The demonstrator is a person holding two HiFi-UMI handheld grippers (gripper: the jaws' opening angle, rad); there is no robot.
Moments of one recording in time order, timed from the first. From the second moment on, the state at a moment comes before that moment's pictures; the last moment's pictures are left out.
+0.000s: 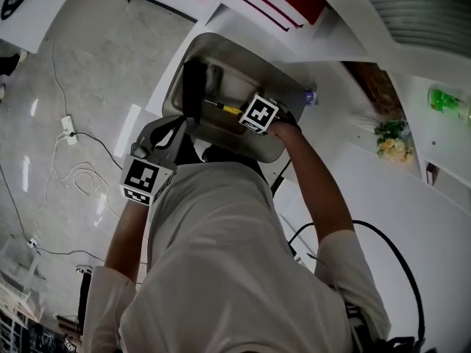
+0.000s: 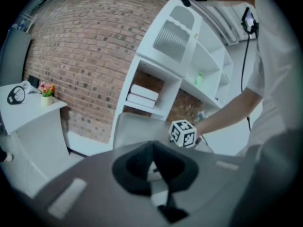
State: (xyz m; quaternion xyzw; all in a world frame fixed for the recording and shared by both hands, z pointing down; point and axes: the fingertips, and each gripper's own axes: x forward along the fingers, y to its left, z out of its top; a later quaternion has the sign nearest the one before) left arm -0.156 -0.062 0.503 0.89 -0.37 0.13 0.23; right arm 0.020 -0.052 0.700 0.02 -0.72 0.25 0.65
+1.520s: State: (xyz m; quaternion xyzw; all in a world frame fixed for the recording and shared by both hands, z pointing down) left arm -0.134 -0.055 0.494 0.91 -0.33 0.13 0.22; right arm -0.025 -0.077 0.661 0.16 -0.86 0.22 0.44
